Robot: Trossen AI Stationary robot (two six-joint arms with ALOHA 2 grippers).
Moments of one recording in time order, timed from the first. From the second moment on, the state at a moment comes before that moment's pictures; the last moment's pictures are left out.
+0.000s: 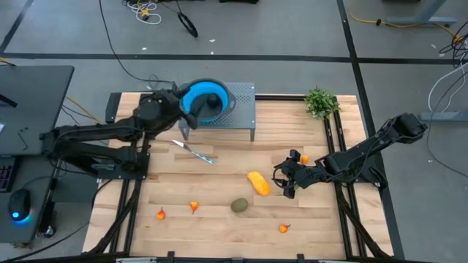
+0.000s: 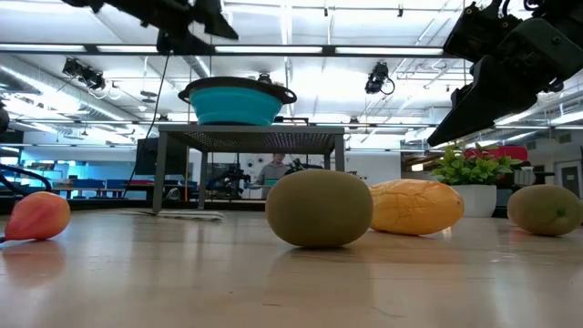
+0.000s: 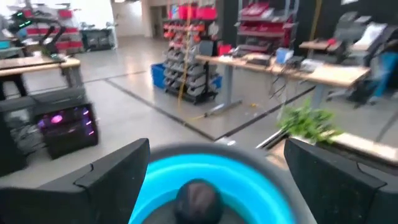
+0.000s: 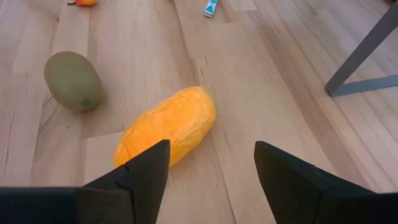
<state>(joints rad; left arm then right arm) 0.21 0.93 0.71 0.20 -0.60 -0.05 0.43 1.18 0.53 -0.14 0.48 0.43</state>
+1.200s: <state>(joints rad) -0.61 1.32 0.65 -0.13 -0.77 -0.94 0.43 1.18 0.53 -0.08 0.55 0.26</state>
